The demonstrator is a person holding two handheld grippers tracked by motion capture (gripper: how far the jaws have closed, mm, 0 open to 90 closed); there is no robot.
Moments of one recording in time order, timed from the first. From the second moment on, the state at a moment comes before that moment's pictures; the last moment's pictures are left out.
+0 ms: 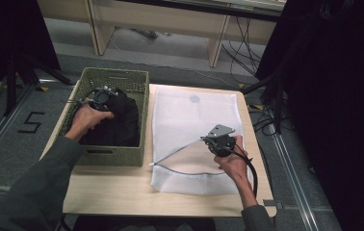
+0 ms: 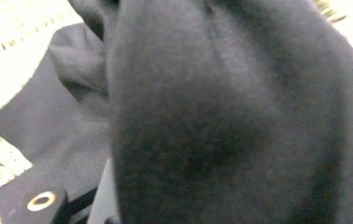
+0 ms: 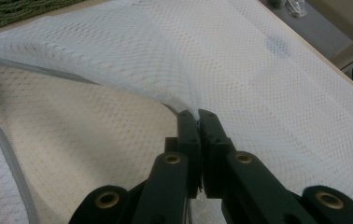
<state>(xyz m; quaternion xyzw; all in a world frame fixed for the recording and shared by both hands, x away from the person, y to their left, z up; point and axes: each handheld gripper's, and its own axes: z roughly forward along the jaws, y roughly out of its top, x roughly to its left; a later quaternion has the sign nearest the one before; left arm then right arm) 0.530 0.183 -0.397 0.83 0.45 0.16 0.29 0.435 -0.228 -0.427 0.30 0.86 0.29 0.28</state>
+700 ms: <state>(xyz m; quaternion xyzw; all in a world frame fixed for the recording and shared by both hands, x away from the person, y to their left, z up) 0.453 0.173 -0.268 0.85 0.34 0.18 0.36 0.435 -0.226 -0.427 0.31 0.86 0.29 0.28</state>
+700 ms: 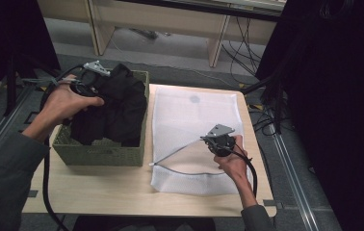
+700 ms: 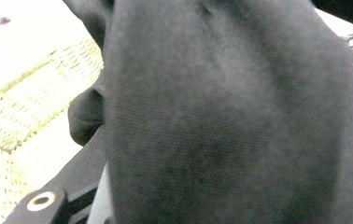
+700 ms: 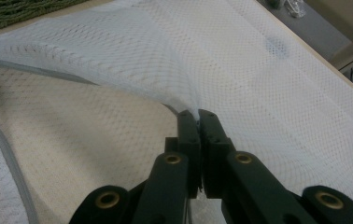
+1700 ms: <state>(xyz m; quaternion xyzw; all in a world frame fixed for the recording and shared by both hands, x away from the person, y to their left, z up) 0.358 0.079 -0.299 0.86 0.21 0.03 0.47 0.437 -0.226 -0.422 0.31 0.86 0.30 0.28</state>
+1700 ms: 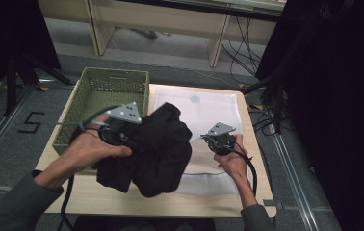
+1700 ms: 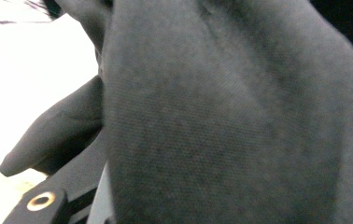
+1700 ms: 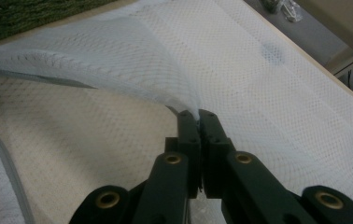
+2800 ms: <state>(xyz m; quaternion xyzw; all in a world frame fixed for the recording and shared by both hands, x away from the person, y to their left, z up) 0.426 -0.039 -0.437 0.87 0.32 -0.06 0.36 0.426 -0.209 -0.386 0.26 0.85 0.33 0.32</state>
